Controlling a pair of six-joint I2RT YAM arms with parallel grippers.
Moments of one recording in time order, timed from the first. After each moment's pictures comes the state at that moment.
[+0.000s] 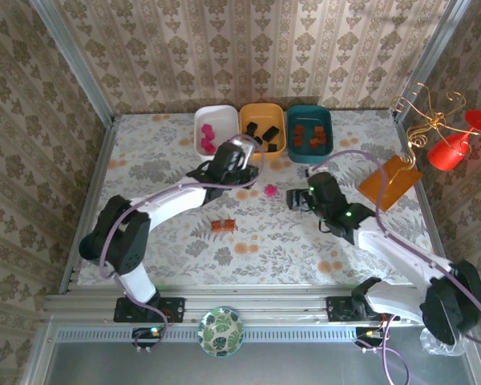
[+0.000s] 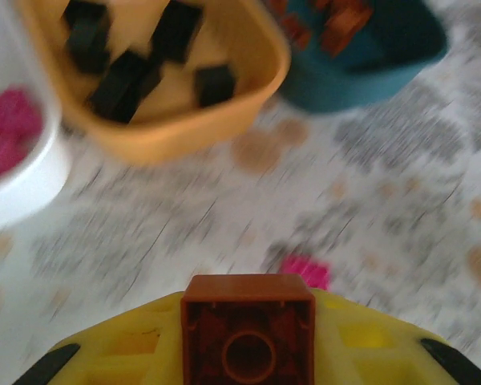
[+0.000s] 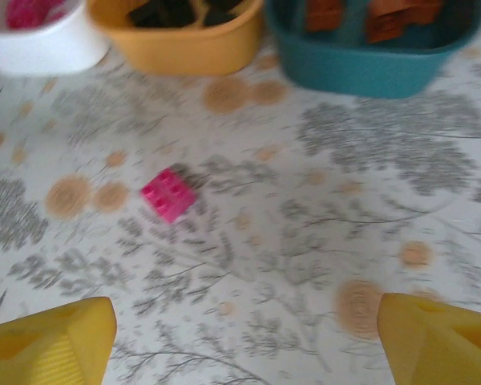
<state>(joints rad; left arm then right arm) -0.74 1.74 1.22 -0.09 -0.01 -0.25 0.50 1.10 0.71 -0.30 0.27 0.35</state>
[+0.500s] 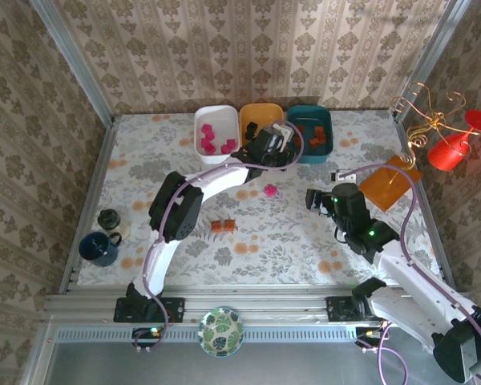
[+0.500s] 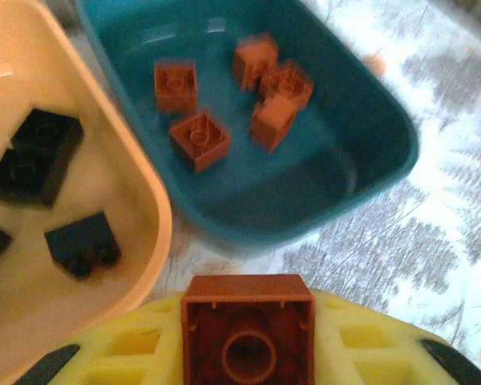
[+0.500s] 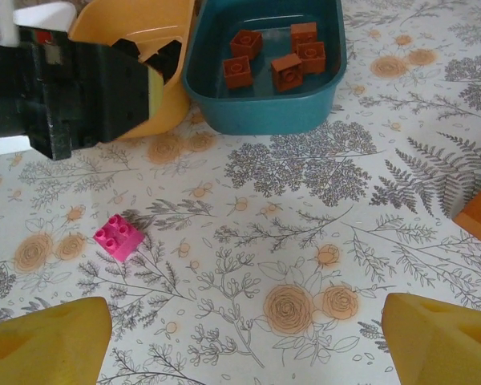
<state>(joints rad) -0.79 2.28 1.86 -0.16 0.01 -0.18 0.43 0.86 0.60 -0.31 0.33 0.37</state>
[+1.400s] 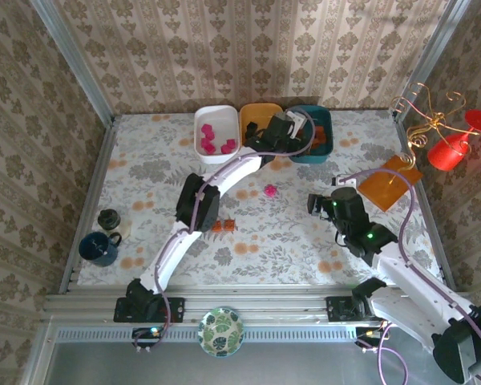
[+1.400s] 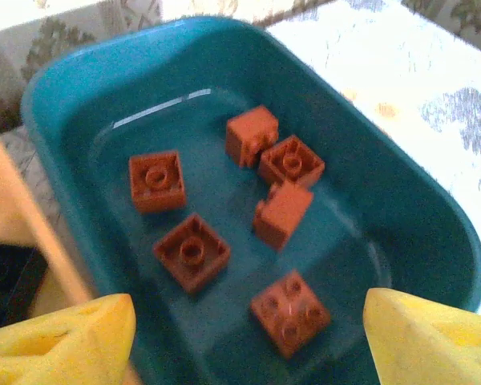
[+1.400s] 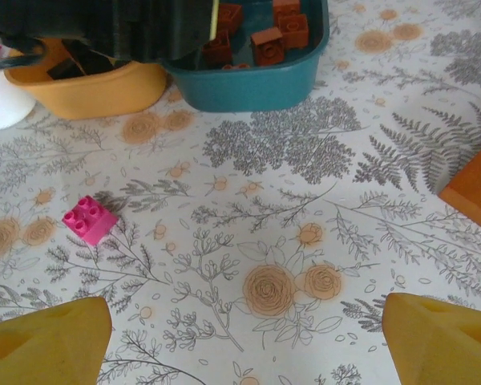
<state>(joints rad) -0.76 2.56 2.31 -0.29 0.05 -0.09 0.43 0.87 0.55 -0.30 0.35 0.37</state>
